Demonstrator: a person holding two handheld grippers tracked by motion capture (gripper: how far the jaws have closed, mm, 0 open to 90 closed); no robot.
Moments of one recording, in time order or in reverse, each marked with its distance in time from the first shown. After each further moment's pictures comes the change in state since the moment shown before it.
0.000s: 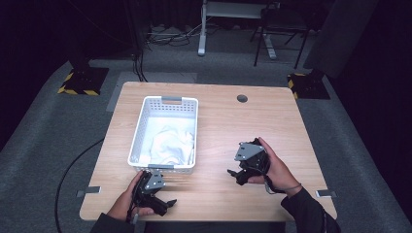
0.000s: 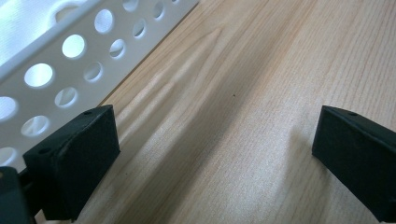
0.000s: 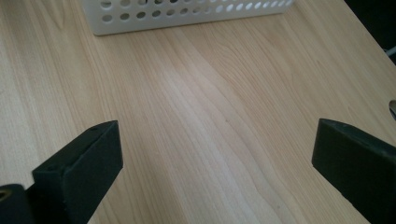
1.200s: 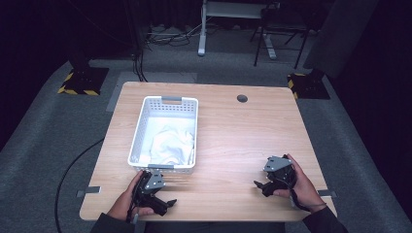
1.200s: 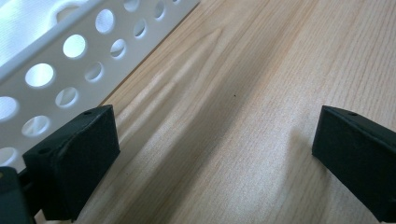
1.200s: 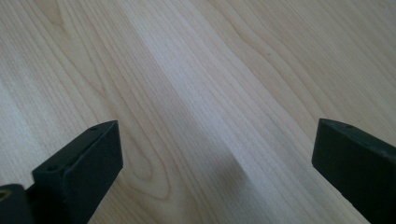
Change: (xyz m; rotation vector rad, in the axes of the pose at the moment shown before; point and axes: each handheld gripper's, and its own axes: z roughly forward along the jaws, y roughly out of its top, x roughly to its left) left arm 0.000 0.000 0.000 0.001 0.001 -0.002; right arm -0.006 -0.101 -0.015 0.108 -0.040 0.159
